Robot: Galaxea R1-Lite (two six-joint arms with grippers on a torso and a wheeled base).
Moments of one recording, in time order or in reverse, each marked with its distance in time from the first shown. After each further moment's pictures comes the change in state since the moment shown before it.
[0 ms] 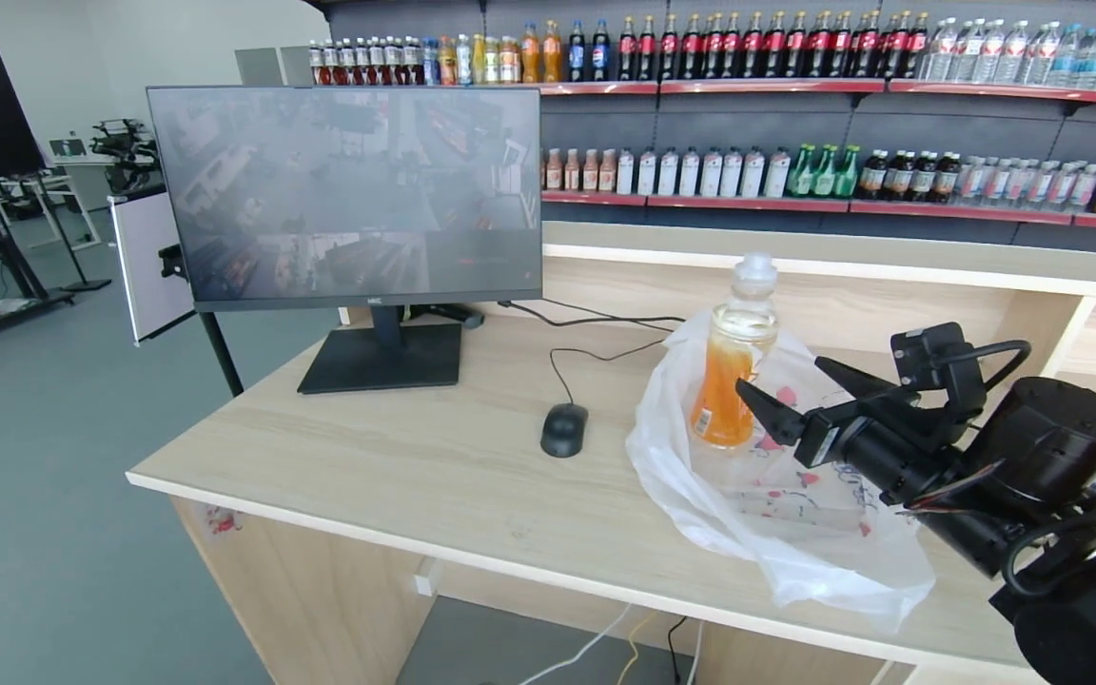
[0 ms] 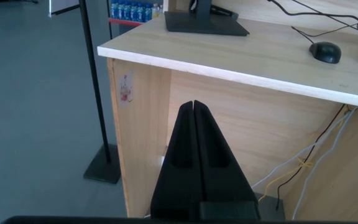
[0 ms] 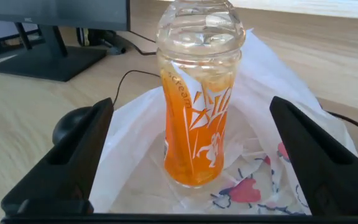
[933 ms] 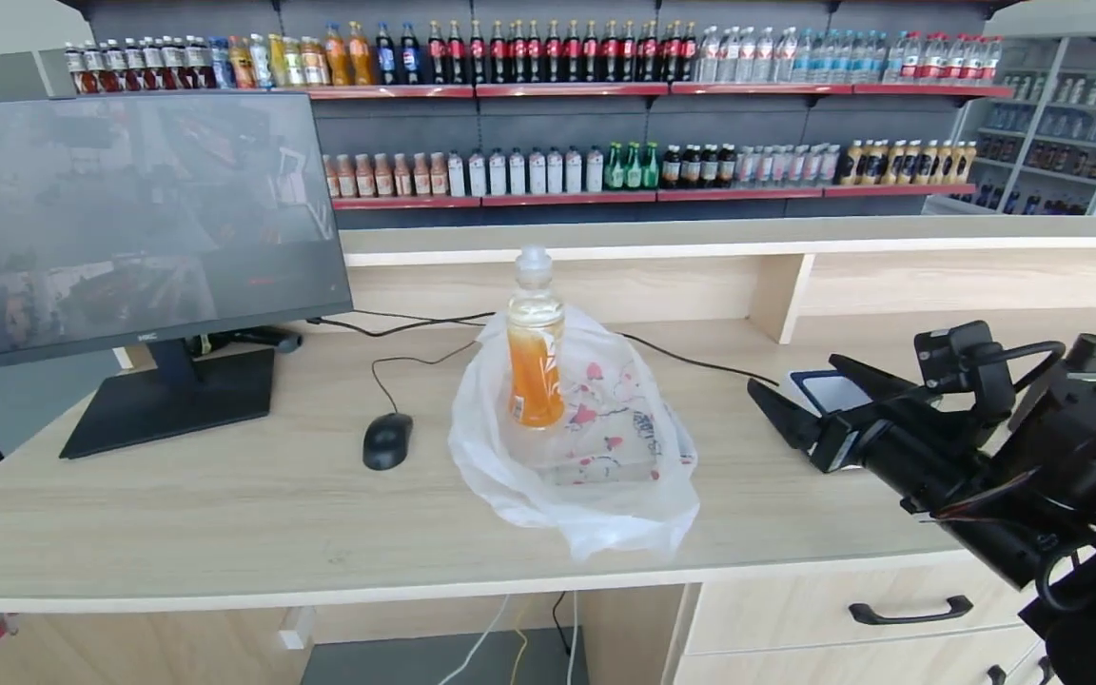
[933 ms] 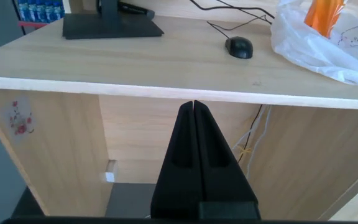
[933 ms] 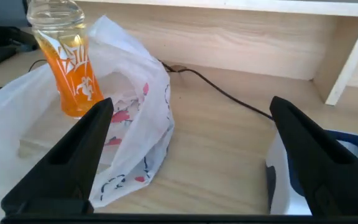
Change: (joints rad) left arm 0.000 0.000 0.000 0.001 0.000 -0.007; right arm -0.004 -0.061 0.045 0.000 0.001 -0.016
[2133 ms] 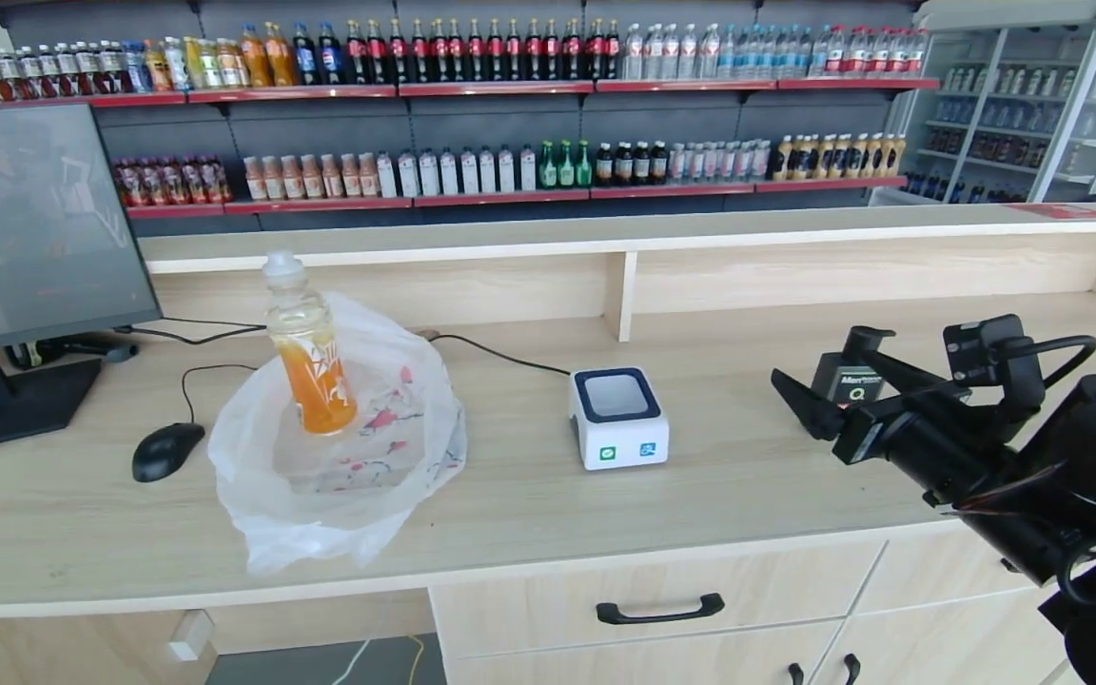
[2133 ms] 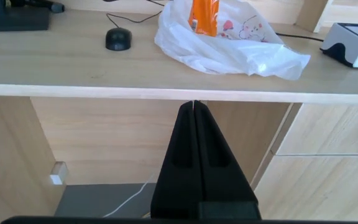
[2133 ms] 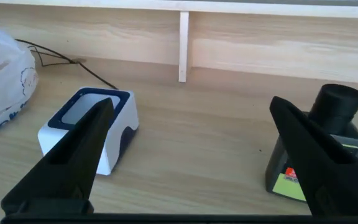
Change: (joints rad) left arm 0.000 0.000 0.000 -0.001 0.001 -0.002; right arm -0.043 -0.021 0.009 0.000 -0.001 -0.006
